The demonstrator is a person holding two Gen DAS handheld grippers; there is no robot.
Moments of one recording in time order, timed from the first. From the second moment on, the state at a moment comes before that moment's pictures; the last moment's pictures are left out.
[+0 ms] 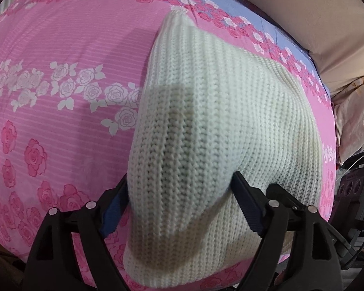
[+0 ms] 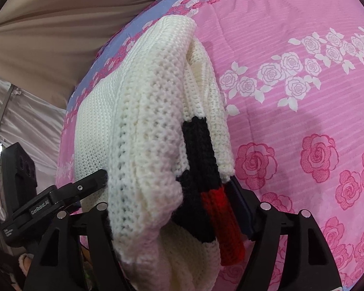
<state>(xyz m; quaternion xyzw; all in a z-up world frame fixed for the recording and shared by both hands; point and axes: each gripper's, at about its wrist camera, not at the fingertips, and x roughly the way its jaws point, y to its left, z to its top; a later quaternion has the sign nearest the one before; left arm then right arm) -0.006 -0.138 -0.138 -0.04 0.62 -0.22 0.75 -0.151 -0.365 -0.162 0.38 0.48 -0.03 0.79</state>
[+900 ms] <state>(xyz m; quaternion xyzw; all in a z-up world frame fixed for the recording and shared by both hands) -0.015 -0.096 -0.143 -0.13 0.62 -0.22 0.74 -0.149 -0.367 -0.138 0.28 0.46 -0.02 0.84</state>
